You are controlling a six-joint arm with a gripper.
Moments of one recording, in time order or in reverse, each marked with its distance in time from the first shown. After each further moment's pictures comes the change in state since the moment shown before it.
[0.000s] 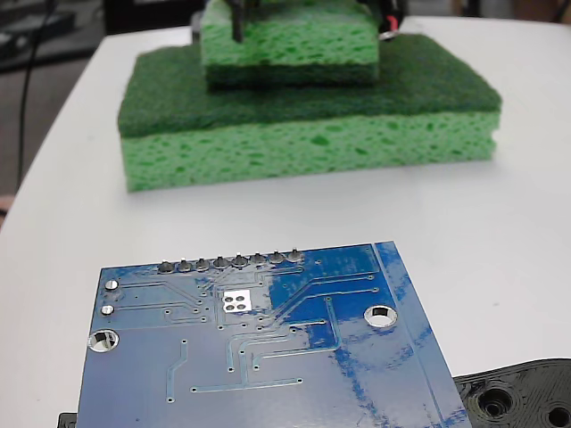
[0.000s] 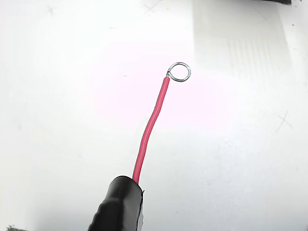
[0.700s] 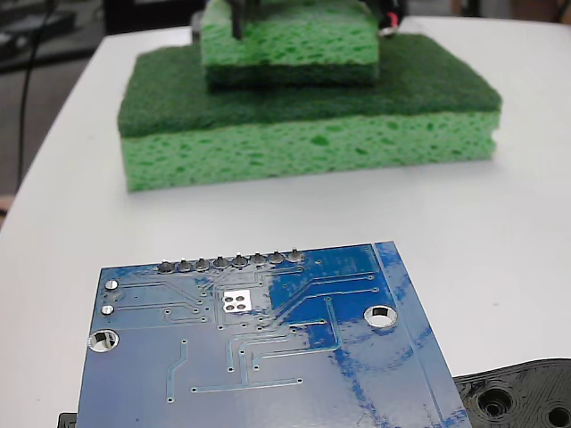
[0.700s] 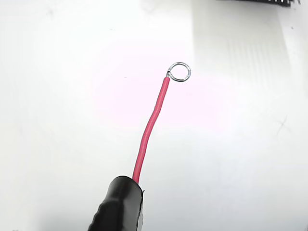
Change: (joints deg) arm 0.1 0.0 -0.9 0.0 -0.2 0.4
